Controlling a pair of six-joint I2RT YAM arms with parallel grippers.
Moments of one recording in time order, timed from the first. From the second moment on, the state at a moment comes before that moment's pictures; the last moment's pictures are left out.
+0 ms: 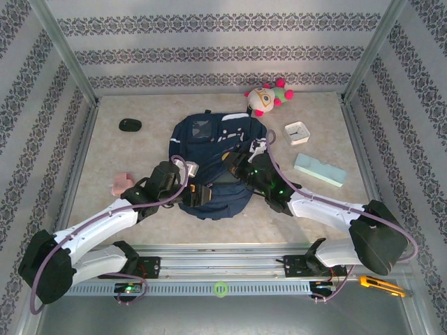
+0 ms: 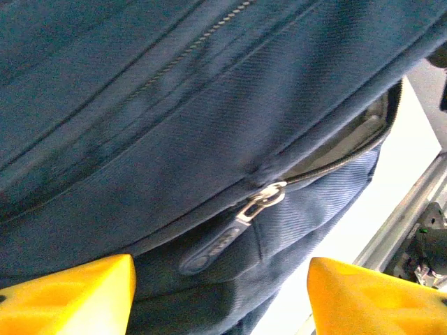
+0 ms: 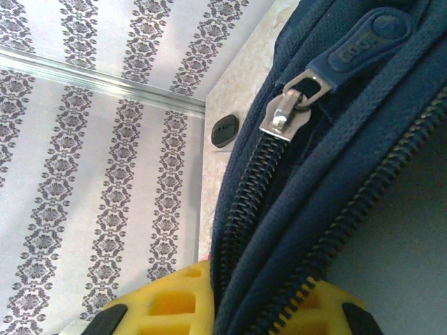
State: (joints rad) left arm -0.63 1.09 0.62 -0.22 0.31 -0.49; right arm 0.75 1.32 0.66 0.41 0.01 1.26
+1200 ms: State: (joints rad) left arm -0.49 0.99 0.58 -0.26 0.08 -0.42; right arm 0.47 1.18 0.59 0.40 -0.36 1.32
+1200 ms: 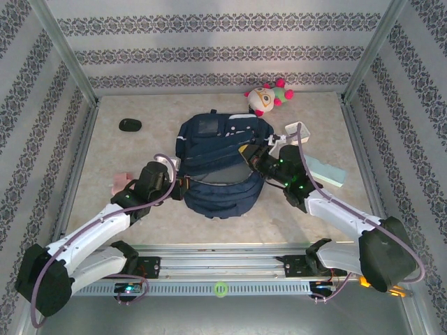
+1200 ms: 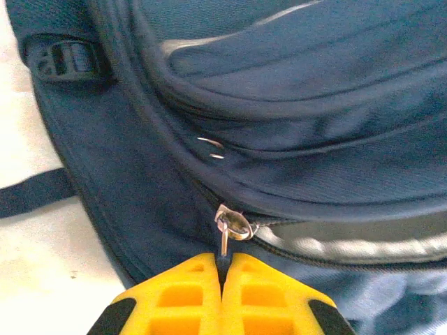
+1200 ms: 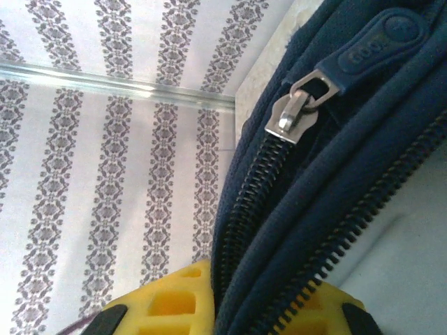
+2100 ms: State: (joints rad) left arm -0.30 1.48 0.78 -0.01 0.09 -0.19; right arm 0.23 1.23 0.61 0.50 -0.91 1.50
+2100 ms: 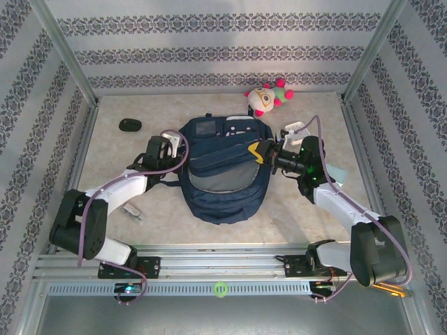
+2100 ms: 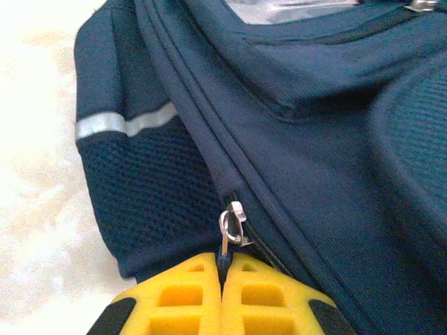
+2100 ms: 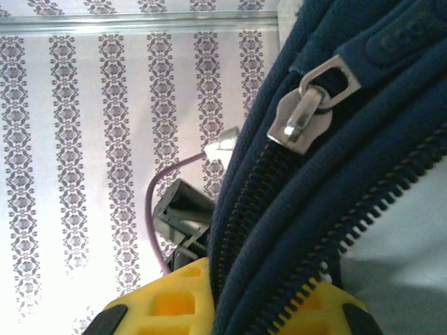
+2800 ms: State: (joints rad) left arm -0.20 1.41 0.84 0.04 0.09 -0.22; right arm 0.25 1.30 0.64 0.51 -0.87 1.47
